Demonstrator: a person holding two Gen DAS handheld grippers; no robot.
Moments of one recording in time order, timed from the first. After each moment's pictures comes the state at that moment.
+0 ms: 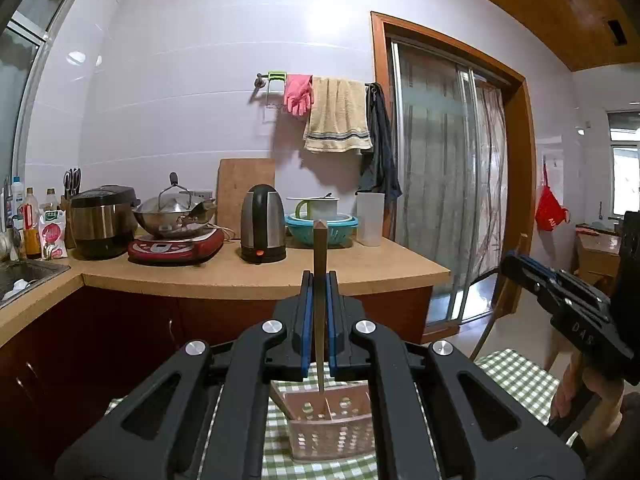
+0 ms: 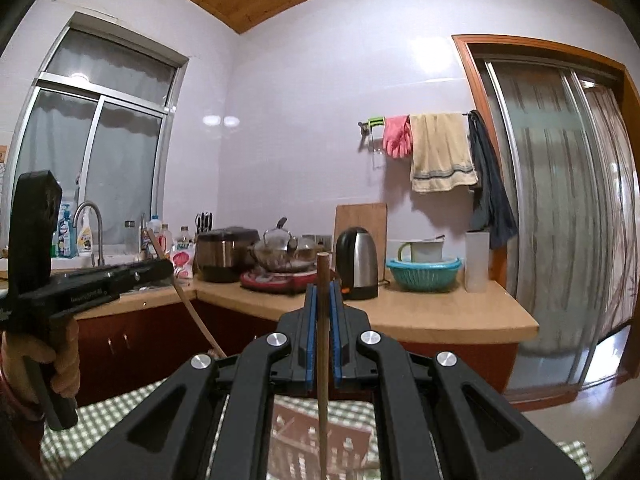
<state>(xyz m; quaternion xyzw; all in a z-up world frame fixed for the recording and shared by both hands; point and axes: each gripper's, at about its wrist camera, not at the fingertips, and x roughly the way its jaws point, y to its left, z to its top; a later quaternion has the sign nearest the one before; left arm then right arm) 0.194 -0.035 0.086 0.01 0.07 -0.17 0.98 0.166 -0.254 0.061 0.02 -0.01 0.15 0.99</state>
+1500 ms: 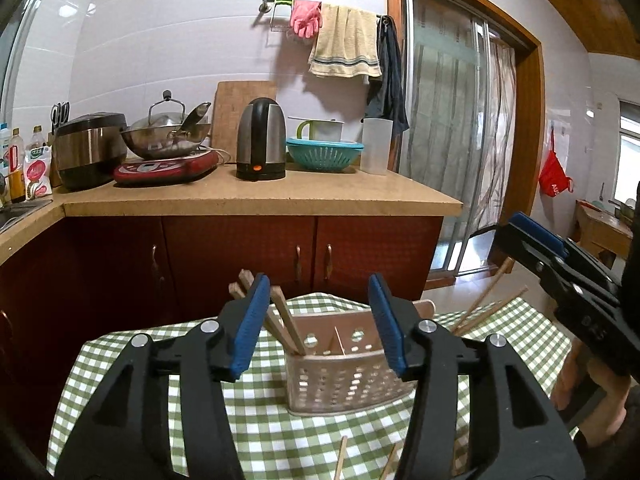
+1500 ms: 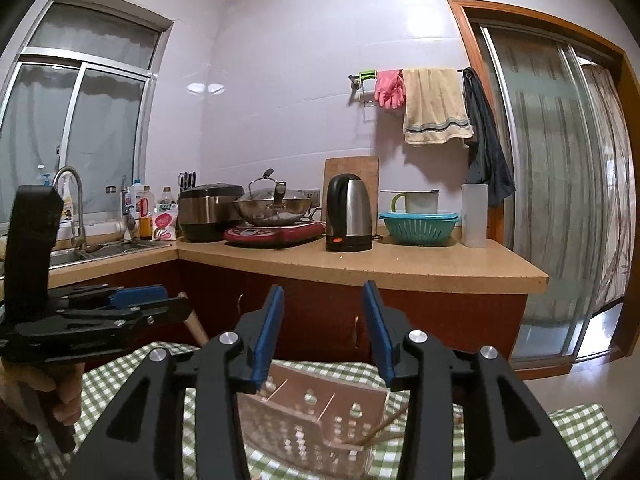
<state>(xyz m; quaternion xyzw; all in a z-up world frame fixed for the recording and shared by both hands) 0.231 -0.024 -0.003 0.00 0.18 -0.18 0.97 0.178 -0.225 -0.002 0.01 0.06 0.12 0.99</state>
